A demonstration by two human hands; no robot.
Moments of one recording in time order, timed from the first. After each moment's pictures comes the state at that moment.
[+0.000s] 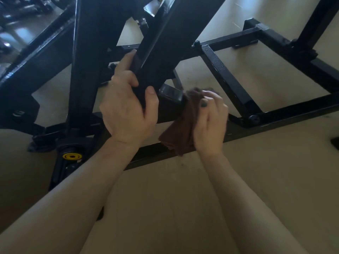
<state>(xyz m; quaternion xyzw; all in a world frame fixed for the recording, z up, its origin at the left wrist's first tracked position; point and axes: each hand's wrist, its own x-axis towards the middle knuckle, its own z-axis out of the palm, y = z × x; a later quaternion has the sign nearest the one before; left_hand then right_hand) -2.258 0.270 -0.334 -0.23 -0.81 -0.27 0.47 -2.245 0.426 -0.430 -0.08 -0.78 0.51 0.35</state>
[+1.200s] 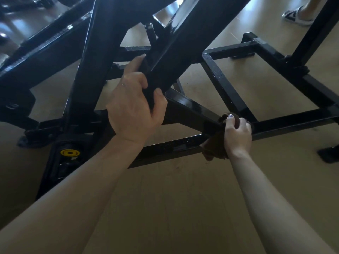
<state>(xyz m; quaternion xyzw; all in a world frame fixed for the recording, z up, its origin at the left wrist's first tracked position) -2.262 0.271 -0.333 -0.21 -0.82 -0.25 0.47 -2.248 0.512 -0.457 -0.31 -0.79 0.52 0.11</state>
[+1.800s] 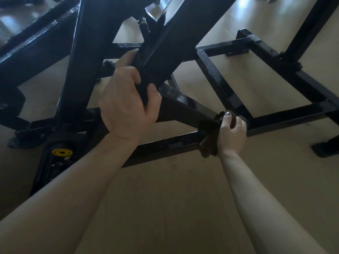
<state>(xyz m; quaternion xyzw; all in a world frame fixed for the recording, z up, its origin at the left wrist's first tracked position) -2.261 0.272 -0.335 -0.22 -0.81 -0.26 0.48 -2.242 0.498 -0.466 -0.33 -0.76 0.52 0.19</state>
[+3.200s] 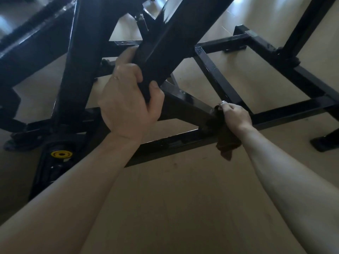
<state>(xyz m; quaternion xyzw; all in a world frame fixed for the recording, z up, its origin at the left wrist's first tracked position) -2.261 0.273 -0.334 -0.21 -0.81 -0.26 0.48 -2.278 0.540 -0.436 -0.25 -0.87 0.42 0.00</state>
